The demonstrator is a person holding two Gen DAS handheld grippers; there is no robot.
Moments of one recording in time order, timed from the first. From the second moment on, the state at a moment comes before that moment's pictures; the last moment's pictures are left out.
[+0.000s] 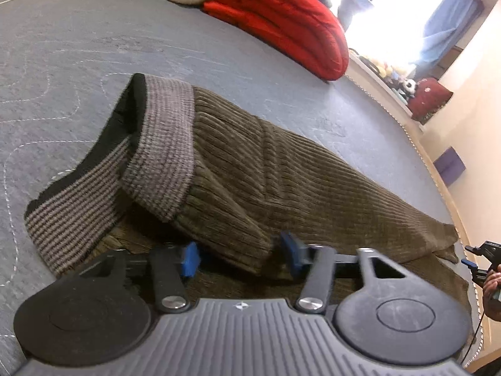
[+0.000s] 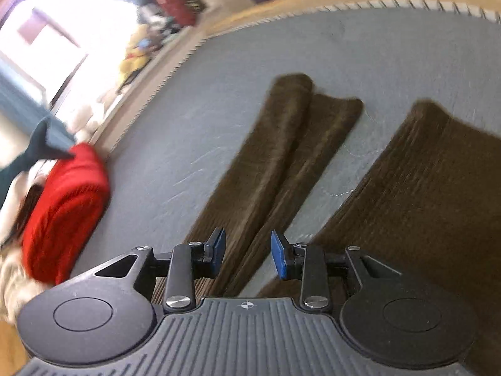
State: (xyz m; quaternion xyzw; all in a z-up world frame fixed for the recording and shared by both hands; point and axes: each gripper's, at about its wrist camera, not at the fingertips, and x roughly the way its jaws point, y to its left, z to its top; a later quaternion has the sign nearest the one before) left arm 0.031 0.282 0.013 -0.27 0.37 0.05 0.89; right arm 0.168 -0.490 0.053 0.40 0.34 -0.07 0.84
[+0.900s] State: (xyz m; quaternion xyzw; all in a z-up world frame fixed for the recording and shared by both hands) left arm 0.030 0.298 0.057 -0.30 0.32 0.08 0.89; right arm 0.206 -0.501 0.068 0.42 0.29 -0.10 0.86
